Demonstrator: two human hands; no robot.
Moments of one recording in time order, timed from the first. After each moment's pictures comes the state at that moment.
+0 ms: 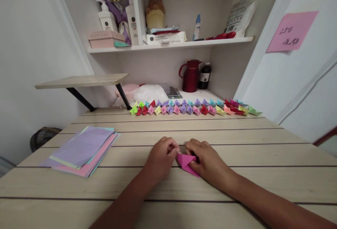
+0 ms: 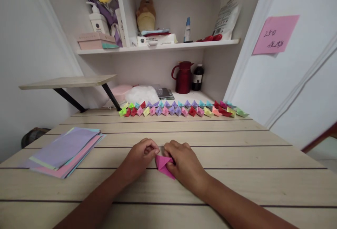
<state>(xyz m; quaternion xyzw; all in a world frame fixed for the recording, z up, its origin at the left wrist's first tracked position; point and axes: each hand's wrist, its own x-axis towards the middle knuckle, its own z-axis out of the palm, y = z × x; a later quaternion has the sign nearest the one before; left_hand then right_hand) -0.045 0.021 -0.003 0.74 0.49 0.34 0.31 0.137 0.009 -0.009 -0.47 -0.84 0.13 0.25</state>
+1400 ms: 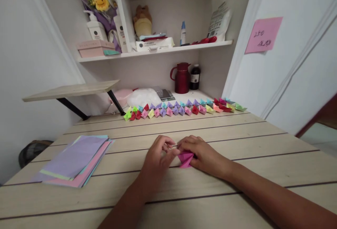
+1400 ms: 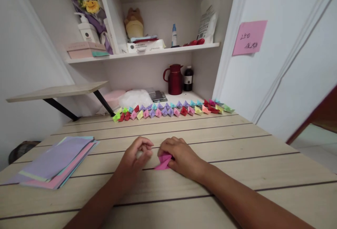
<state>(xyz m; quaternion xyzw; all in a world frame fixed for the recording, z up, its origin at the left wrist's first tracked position) -0.040 0.003 0.013 0.76 0.42 0.39 0.30 0.163 0.020 -0.001 -0.39 -0.88 0.13 0.25</state>
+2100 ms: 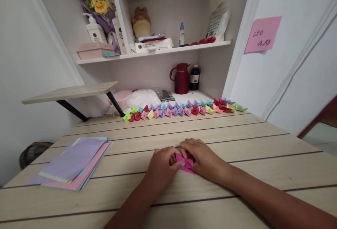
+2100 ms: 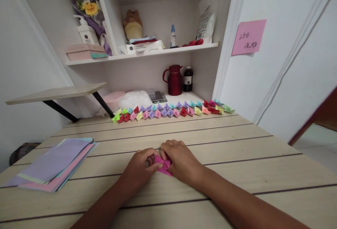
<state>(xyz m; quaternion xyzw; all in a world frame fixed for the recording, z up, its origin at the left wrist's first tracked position) -0.023 0.012 -0.007 0.79 0.46 0.31 0.28 0.157 0.016 -0.004 -0.44 -0.85 0.13 0.25</state>
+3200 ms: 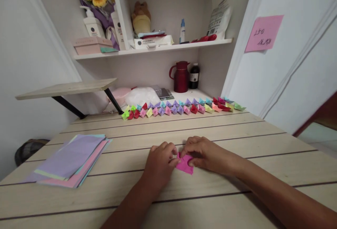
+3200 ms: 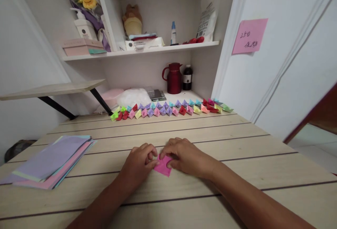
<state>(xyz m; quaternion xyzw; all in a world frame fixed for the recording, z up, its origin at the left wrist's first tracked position) -0.024 0.012 -0.008 0.83 0.49 0.24 0.15 0.184 0.017 0.016 -0.38 -0.88 0.20 0.19</state>
